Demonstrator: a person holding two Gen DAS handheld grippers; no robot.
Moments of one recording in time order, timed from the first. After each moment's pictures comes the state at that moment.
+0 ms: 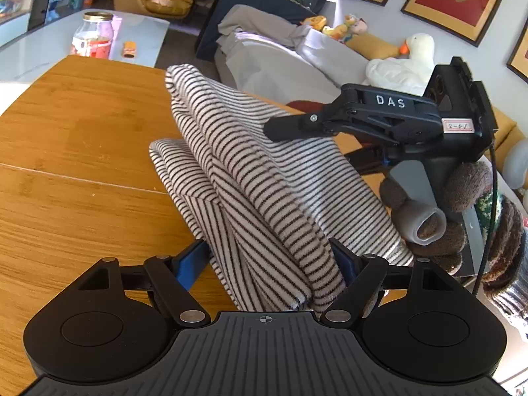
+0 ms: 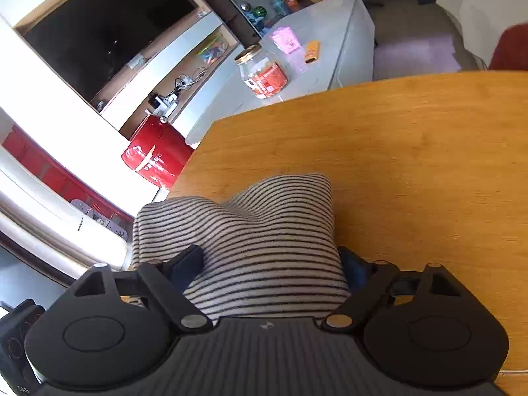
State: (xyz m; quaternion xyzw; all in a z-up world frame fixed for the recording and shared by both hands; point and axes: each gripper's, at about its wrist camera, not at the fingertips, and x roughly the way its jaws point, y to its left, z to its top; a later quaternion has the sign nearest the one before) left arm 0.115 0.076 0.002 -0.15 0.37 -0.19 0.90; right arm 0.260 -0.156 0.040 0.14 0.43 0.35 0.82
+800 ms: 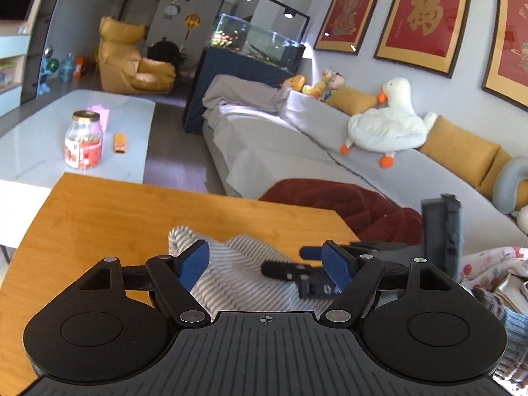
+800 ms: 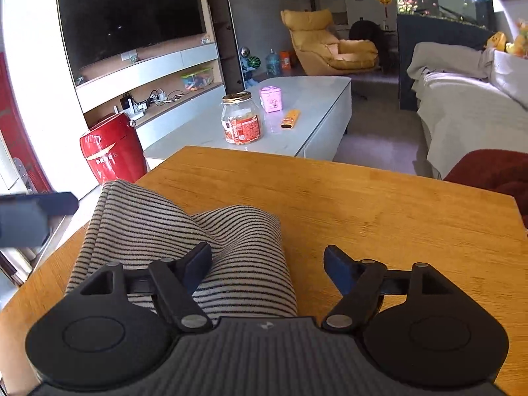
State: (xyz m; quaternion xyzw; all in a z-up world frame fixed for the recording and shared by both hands) left arm 0.136 0.083 0.085 -0.12 0.26 -0.19 0.94; right arm 0.213 -0.148 0.052 -0.01 0.32 0.27 0.91
